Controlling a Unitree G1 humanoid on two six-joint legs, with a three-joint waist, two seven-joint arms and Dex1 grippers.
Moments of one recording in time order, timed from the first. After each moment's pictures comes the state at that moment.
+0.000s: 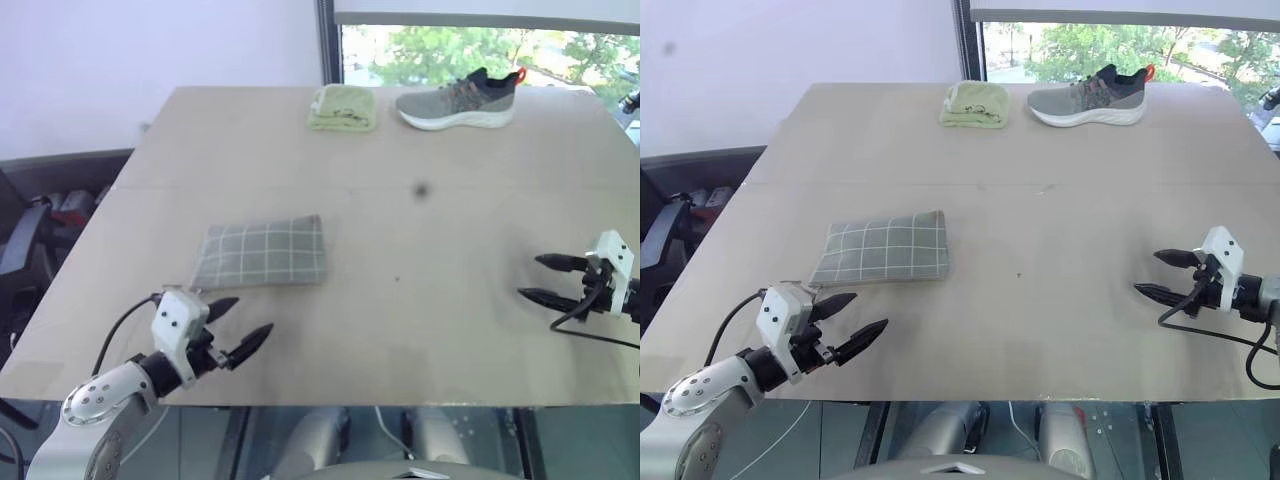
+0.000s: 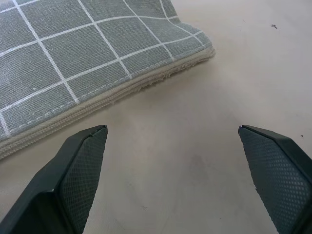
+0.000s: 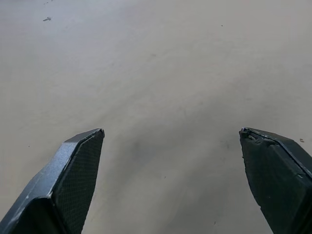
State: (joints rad) left arm 0.40 0.61 0.32 -0.49 -0.50 0.41 -0.74; right arm -0.22 -0.88 -0.20 0.41 0.38 0.13 1.29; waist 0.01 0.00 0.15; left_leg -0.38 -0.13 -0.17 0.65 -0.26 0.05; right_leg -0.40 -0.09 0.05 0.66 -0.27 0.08
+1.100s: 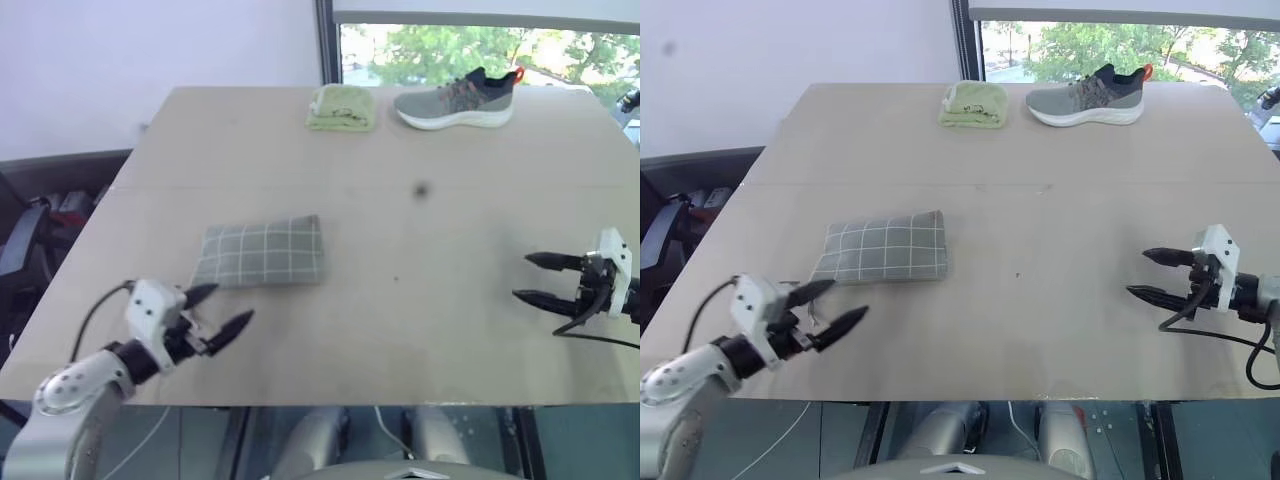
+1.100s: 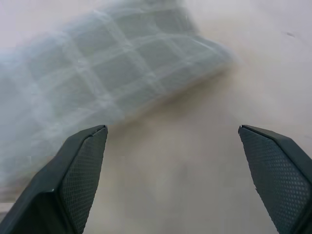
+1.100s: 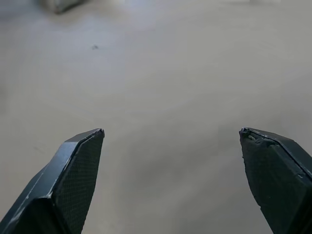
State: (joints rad) left arm 0.32 0.70 0.47 -0.35 -0.50 0.34 -0.81; right arm -0.16 -0.88 -0.21 0.23 0.49 0.21 1.35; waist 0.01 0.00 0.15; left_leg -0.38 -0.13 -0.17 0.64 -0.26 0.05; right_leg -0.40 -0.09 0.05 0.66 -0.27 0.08
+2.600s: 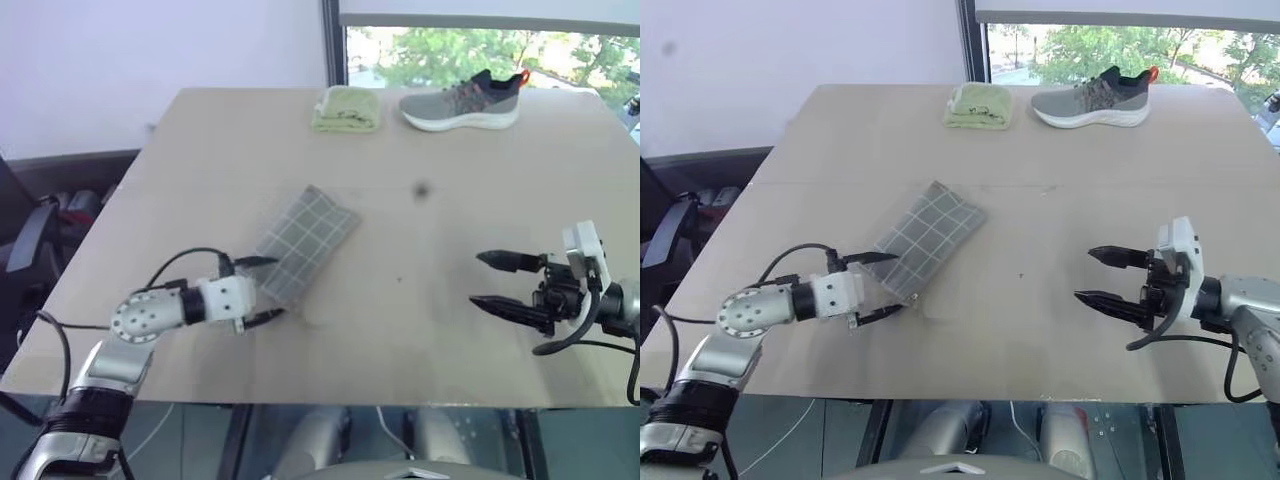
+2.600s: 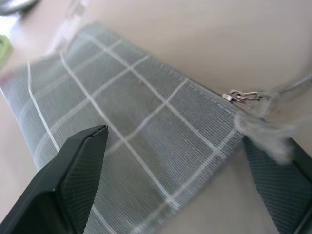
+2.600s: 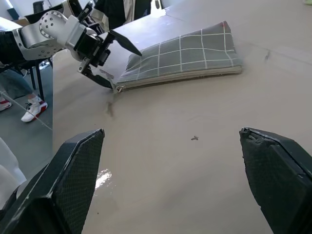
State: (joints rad) left arm -0.15 0.78 -0.06 0.18 0.08 -0.56 -0.89; right arm -0.04 -0.82 -0.25 -0.31 0.77 0.55 1.14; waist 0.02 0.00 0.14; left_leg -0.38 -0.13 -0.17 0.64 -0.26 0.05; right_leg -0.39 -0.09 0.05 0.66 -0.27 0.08
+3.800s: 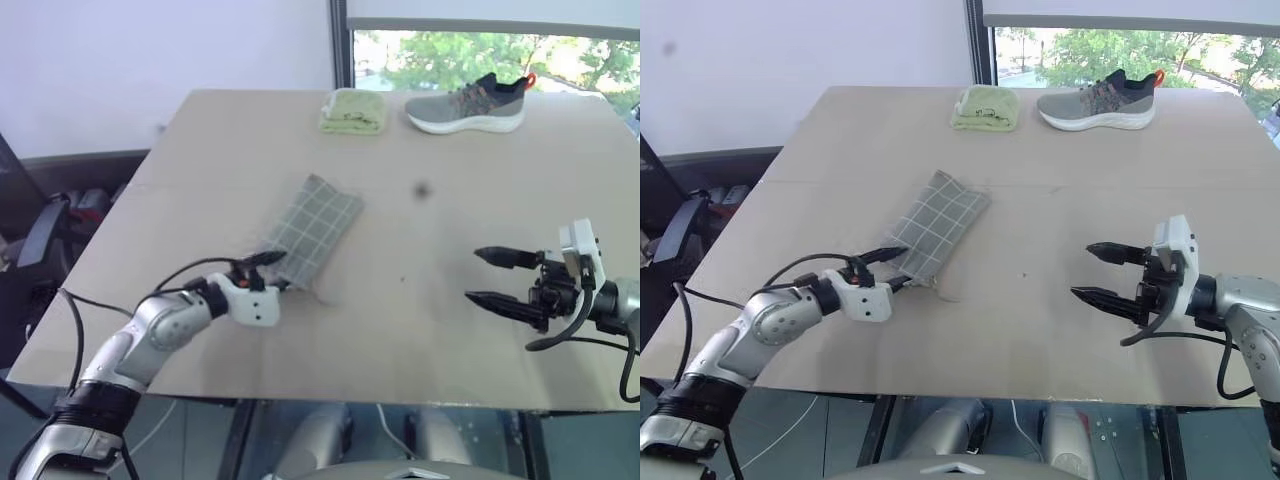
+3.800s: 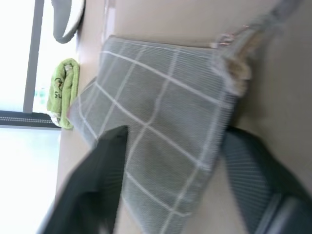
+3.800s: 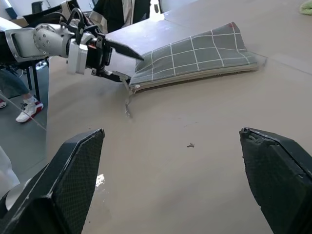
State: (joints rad) left arm -0.20 0.81 -0.16 0.19 0.53 -0.60 -0.39; right arm -0.05 -0.79 -0.24 -0.30 0.75 0.54 1.12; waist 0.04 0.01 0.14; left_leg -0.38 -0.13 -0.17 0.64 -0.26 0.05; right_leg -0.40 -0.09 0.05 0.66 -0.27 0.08
